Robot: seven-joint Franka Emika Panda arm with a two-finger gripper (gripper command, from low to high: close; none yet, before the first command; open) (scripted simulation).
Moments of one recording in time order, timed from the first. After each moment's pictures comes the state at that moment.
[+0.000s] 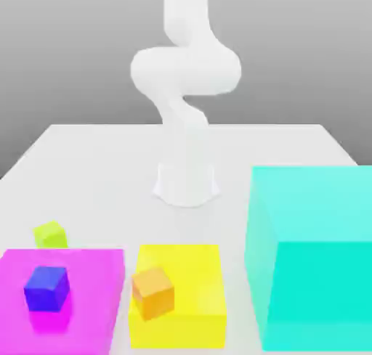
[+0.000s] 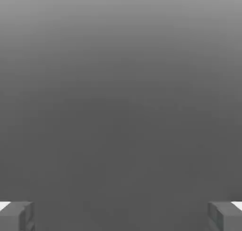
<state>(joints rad) -0.07 -0.74 0.00 -2.34 0.00 2.34 0.91</state>
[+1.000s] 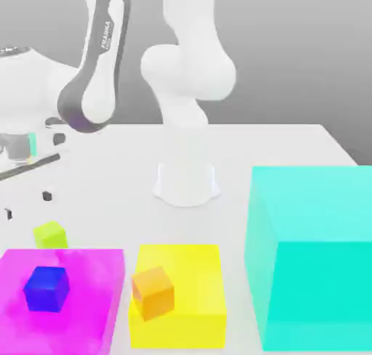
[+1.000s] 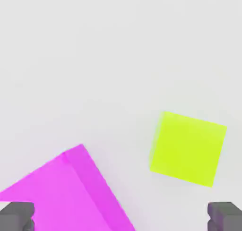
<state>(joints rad) -0.79 0.02 -0.13 -2.79 0.01 2.84 2.21</state>
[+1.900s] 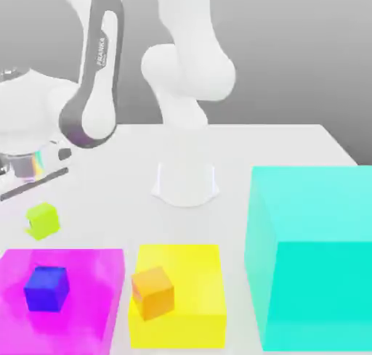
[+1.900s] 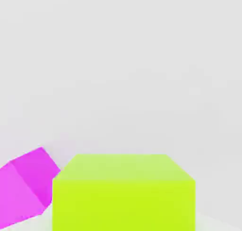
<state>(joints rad) -0.68 0.03 -0.02 -2.64 0.01 2.67 2.08</state>
